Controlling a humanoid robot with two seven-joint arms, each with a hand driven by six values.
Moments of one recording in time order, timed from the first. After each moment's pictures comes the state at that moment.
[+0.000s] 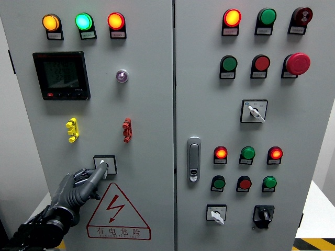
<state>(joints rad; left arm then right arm) -0.56 -0.11 -1.63 -1.56 1.47 0.13 0.60 -0.03 0.12 -0.03 -0.16 0.09 0.17 -0.04</state>
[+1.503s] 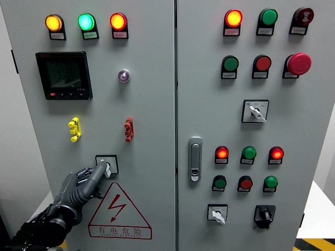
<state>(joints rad) -0.57 -0.12 -1.61 -1.56 1.47 0.13 0.60 -0.03 0.12 -0.03 -0.16 0.09 0.17 -0.04</state>
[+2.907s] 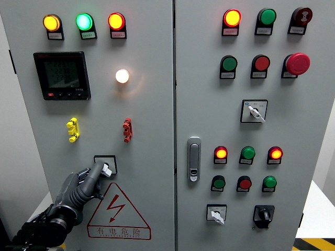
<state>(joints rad) -0.57 -0.12 -1.61 -1.56 1.47 0.13 0.60 -0.03 0.12 -0.03 -0.16 0.09 0.17 -0.04</state>
